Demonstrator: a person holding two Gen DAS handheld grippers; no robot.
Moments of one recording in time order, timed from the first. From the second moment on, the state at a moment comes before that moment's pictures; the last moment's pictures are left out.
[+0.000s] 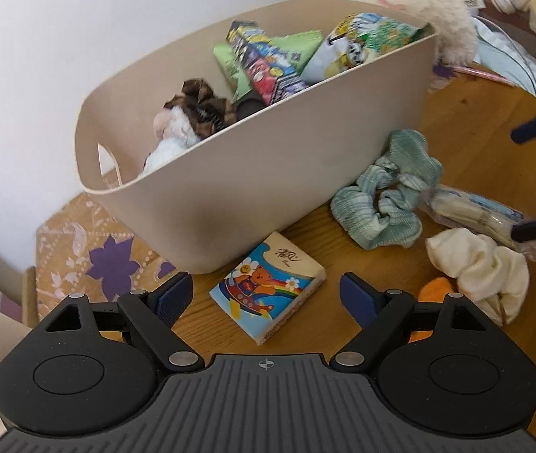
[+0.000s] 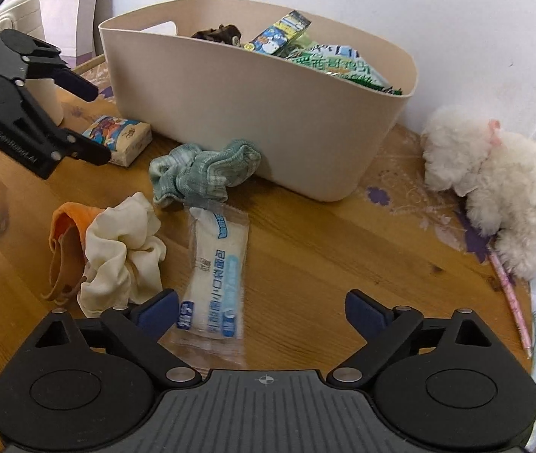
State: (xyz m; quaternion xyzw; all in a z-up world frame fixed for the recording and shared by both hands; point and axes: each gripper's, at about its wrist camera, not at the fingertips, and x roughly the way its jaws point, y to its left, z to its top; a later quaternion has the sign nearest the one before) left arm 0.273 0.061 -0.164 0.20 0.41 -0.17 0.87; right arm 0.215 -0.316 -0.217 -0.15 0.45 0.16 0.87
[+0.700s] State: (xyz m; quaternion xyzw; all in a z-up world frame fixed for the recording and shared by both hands) left arm 0.318 0.072 -0.194 0.12 0.47 -0.21 0.85; right arm 0.232 -0.310 -0.237 -0.14 0.46 0.20 0.86
